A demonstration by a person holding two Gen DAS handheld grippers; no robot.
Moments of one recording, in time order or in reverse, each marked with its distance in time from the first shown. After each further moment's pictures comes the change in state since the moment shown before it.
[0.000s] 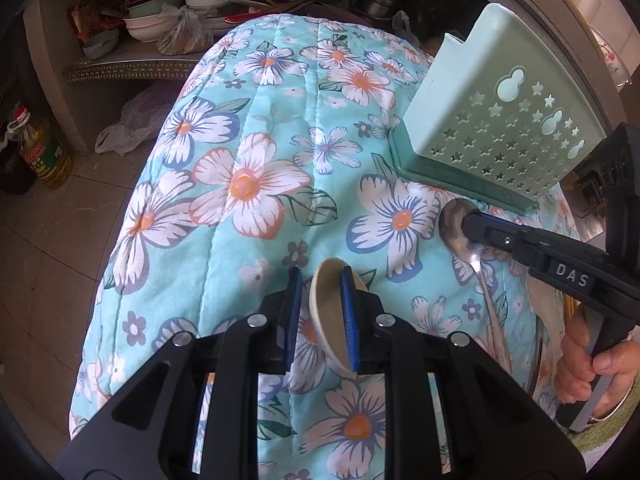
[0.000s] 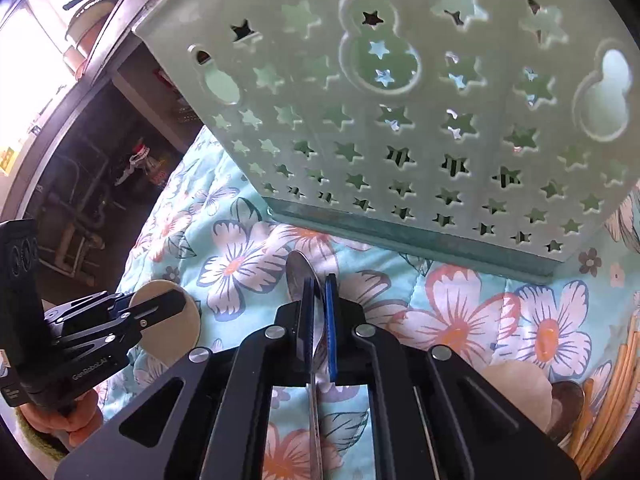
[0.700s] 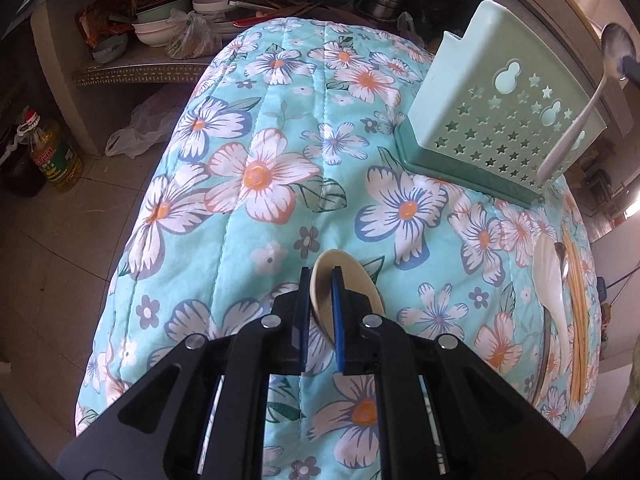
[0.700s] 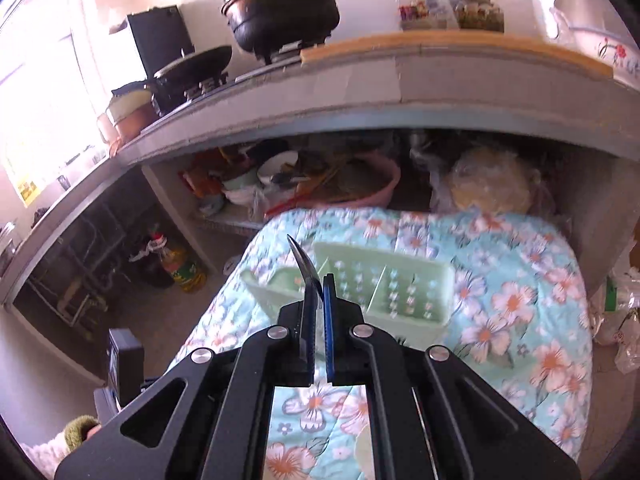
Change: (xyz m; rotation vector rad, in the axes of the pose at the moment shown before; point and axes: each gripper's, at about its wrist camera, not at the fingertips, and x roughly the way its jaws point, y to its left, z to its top) left arm -0.012 0.002 -0.007 0.006 -0.017 0.035; right arm -0.182 -0.008 0.053 -0.054 -0.417 -0.037
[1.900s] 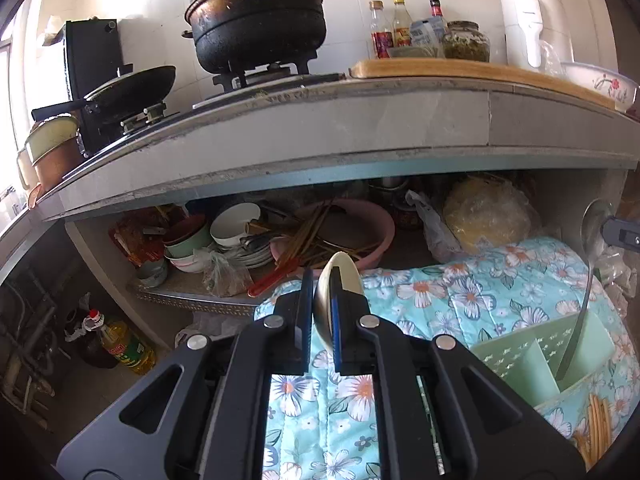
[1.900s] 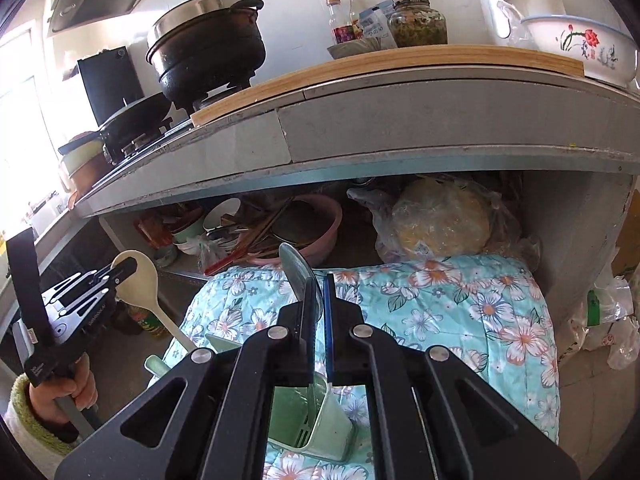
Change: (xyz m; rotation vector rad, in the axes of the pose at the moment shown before) left arm -0.063 -0.118 0.191 0.269 -0.470 0.287; right arm 0.036 -0.092 0.049 0.098 -0.061 -0.086
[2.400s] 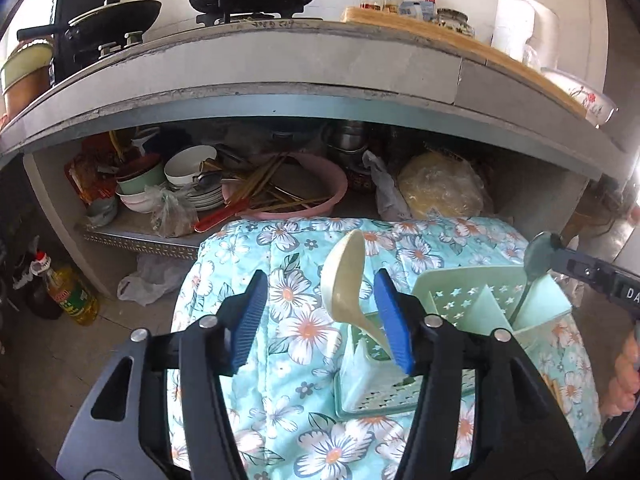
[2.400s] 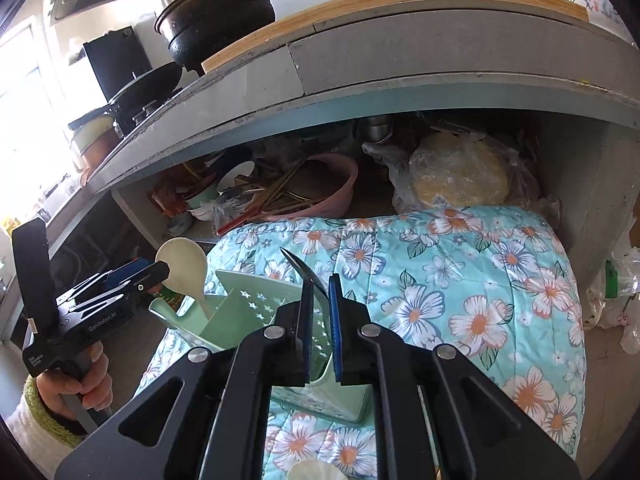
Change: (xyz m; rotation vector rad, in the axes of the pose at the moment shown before) left arm -0.012 0.013 -0.050 -0.156 0.103 -0.217; right arm 0.005 0.002 -0.041 0.011 0.100 0.064
